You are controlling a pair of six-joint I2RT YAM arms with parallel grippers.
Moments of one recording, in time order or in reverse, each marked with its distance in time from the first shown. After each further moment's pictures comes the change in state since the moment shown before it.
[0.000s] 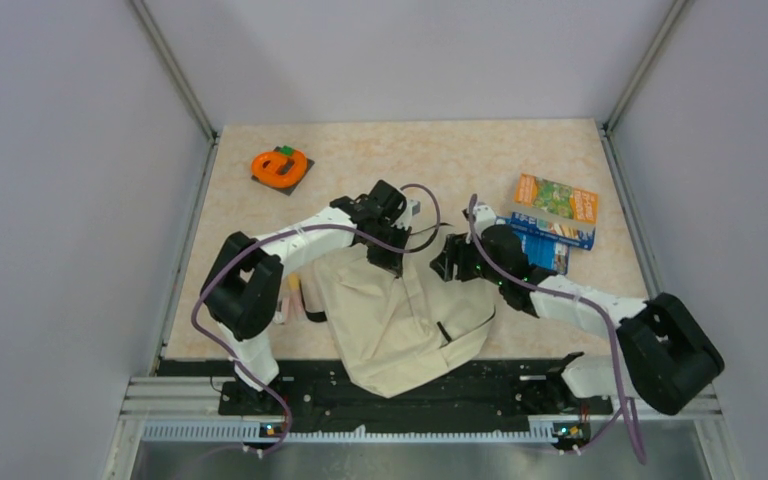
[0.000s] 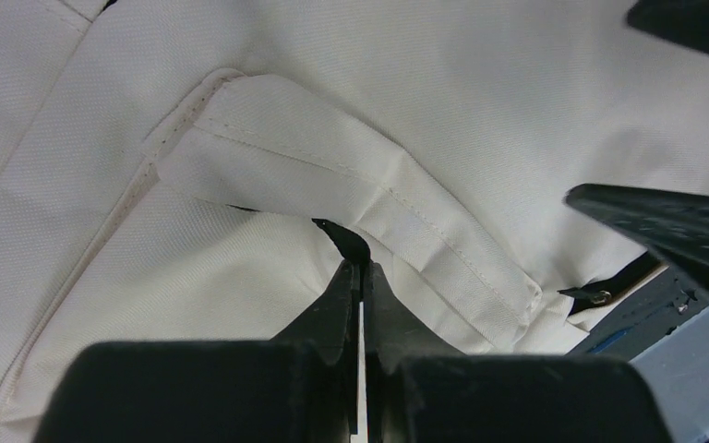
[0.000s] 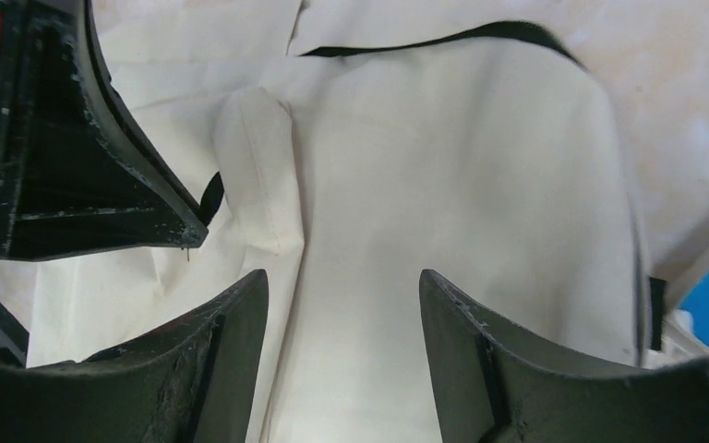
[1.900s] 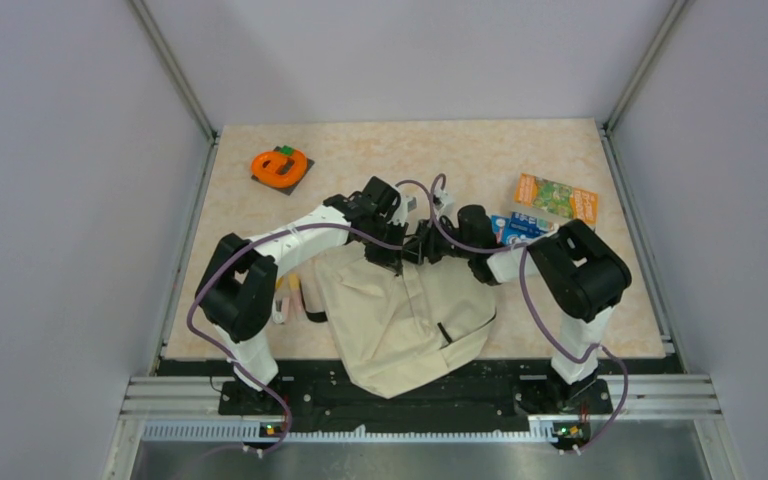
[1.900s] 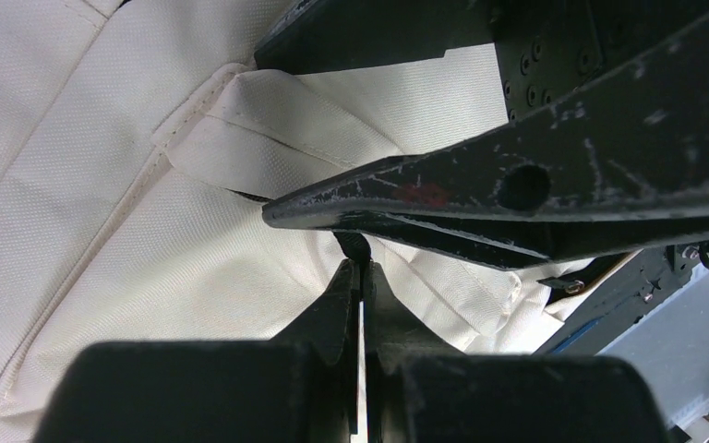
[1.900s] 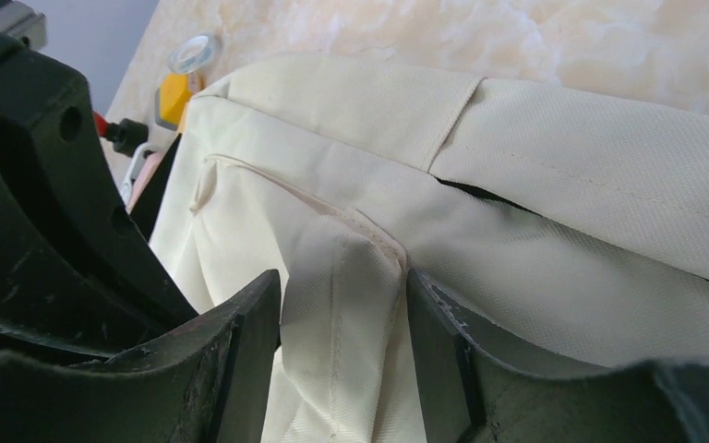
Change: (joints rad) left arm 0.026 -0.027 -0.011 0.010 0.053 -0.016; right arm -0.058 0.623 0.222 0.528 -0.500 0.114
